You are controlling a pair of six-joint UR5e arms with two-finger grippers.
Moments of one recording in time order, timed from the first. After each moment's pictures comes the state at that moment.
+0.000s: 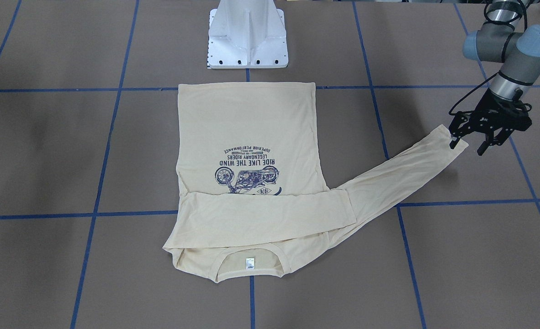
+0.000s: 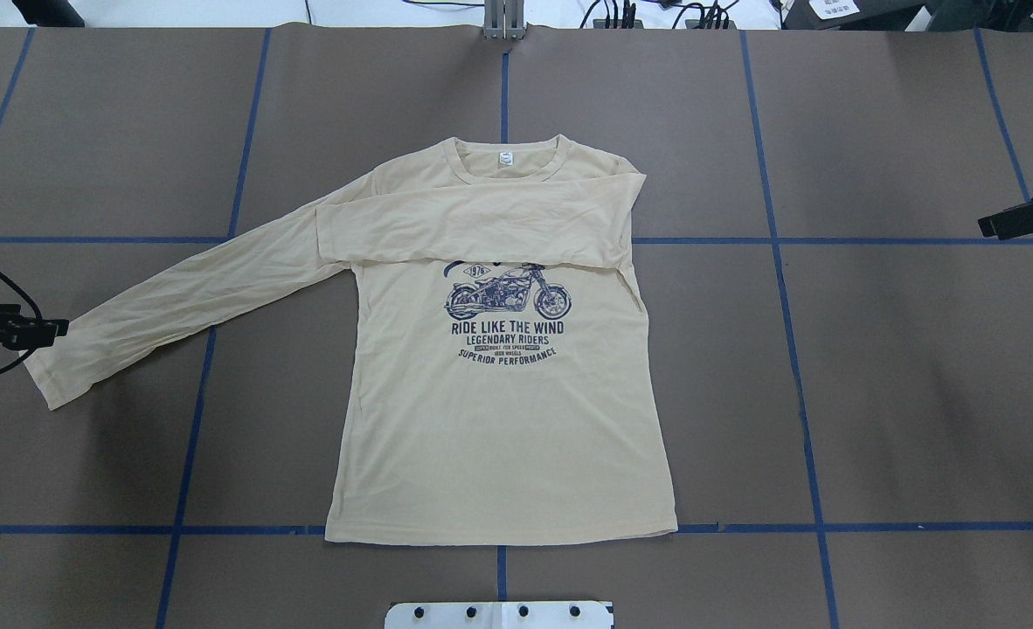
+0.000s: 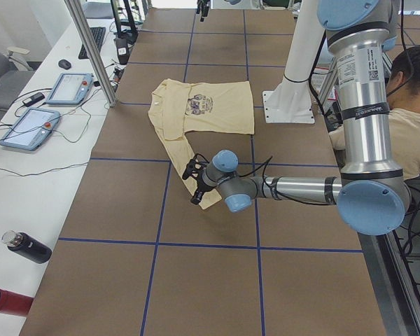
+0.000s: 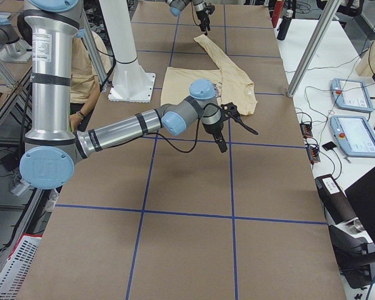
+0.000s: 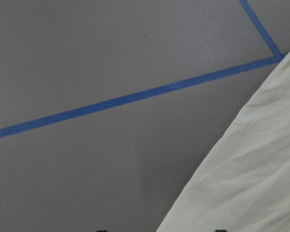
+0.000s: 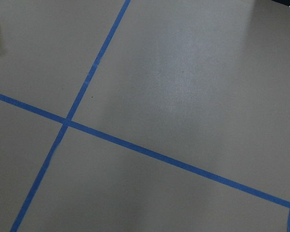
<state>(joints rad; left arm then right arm) -0.84 -1.38 -1.62 -2.65 -1.86 -0.74 1.18 -1.64 1.98 -1.23 2.11 0.36</state>
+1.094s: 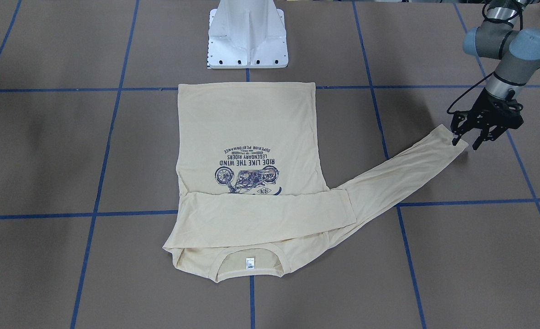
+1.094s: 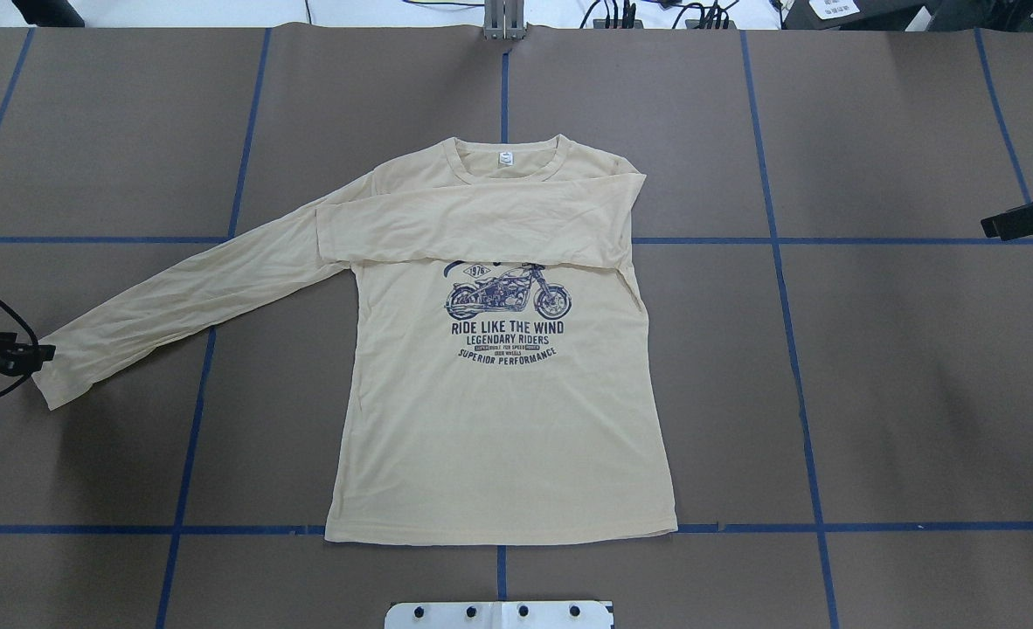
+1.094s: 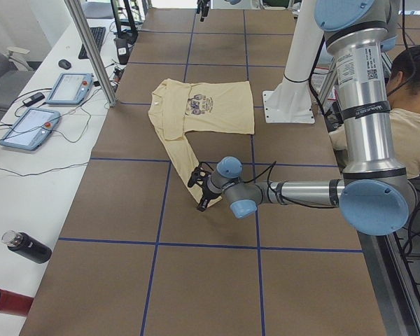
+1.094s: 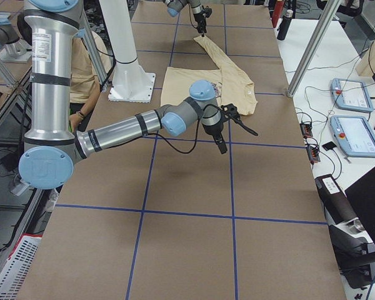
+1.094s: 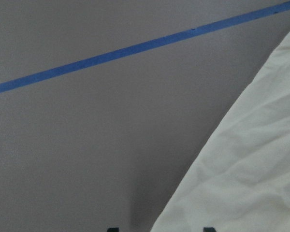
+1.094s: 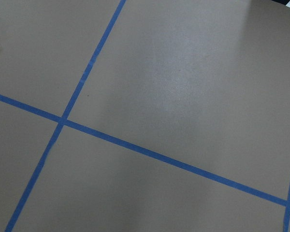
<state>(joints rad) -0.81 -1.36 -1.58 -2.66 -1.85 -0.73 1.18 -1.65 1.98 -1.22 2.10 0.36</state>
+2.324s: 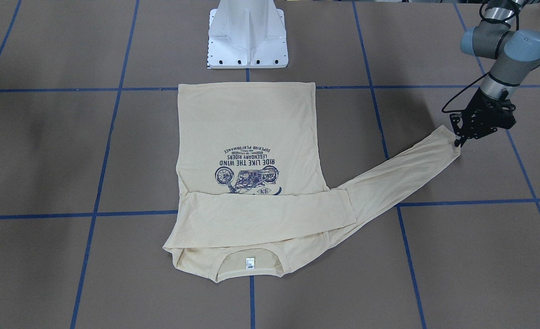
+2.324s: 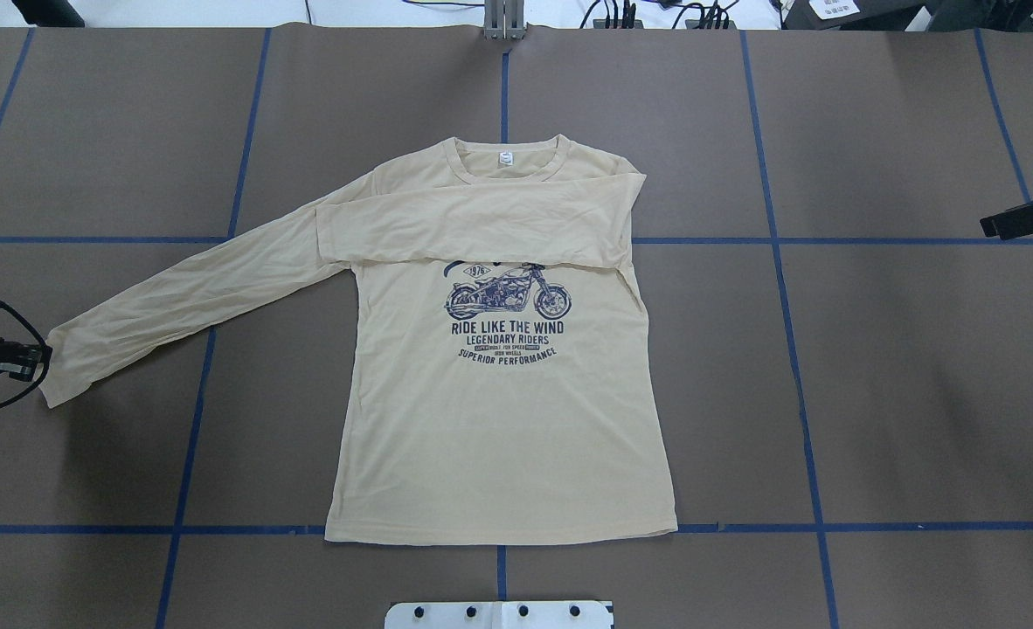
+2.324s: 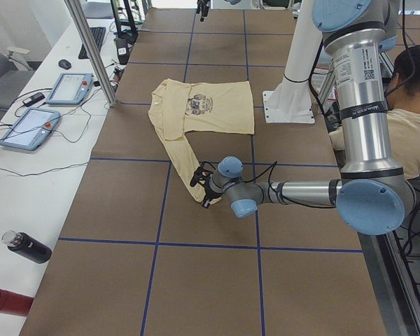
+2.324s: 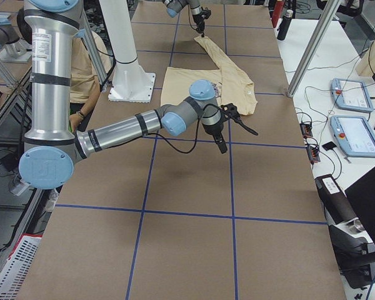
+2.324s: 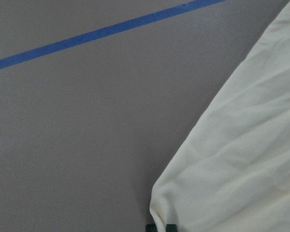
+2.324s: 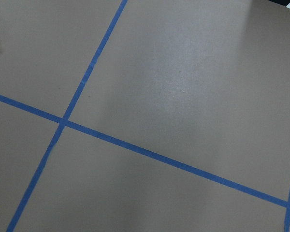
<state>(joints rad) -0.79 -1.35 -1.60 -2.66 -1.86 -0.73 1.18 -1.65 1.98 -1.22 2.10 0.36</state>
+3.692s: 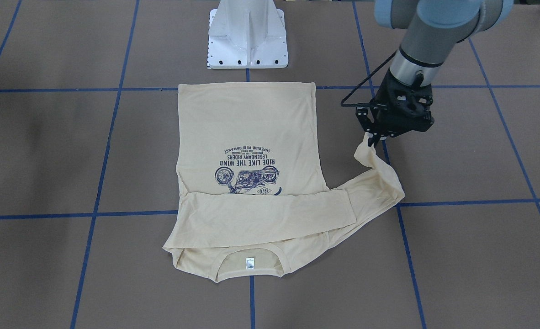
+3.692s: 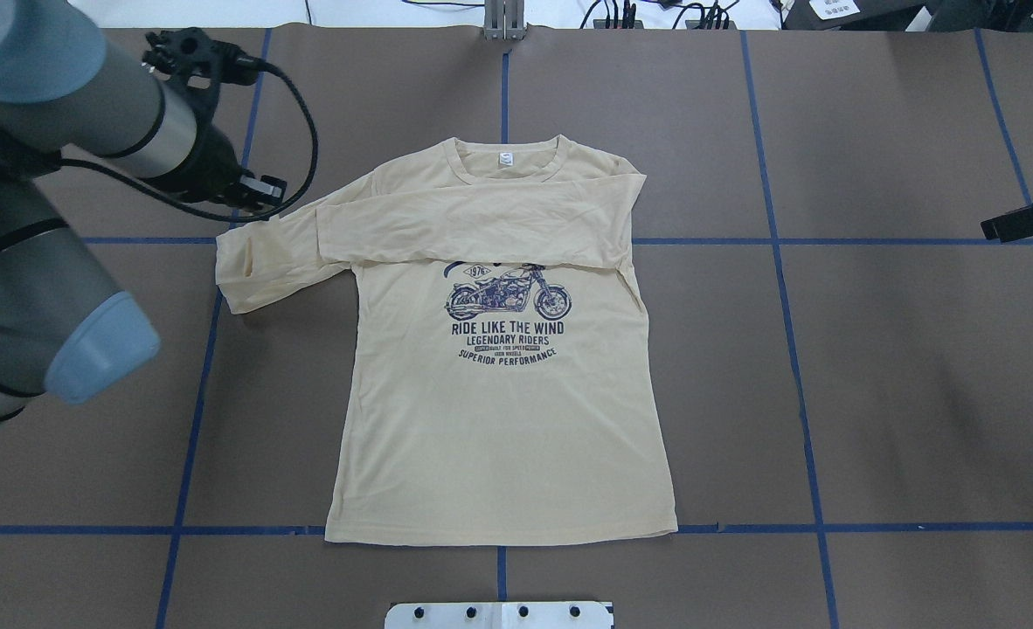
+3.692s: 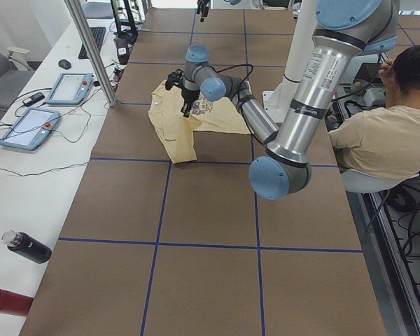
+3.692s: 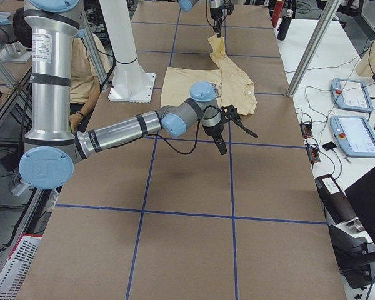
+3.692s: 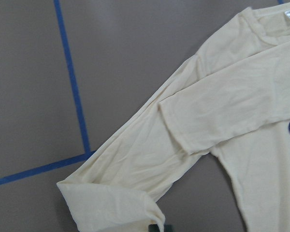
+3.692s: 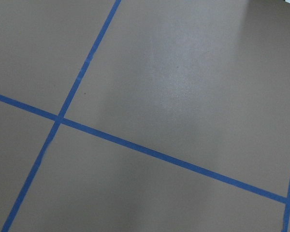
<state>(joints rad) -0.84 -2.13 -1.88 -1.51 -2.01 -0.78 1.18 -1.65 1.96 -1.22 2.10 0.37</state>
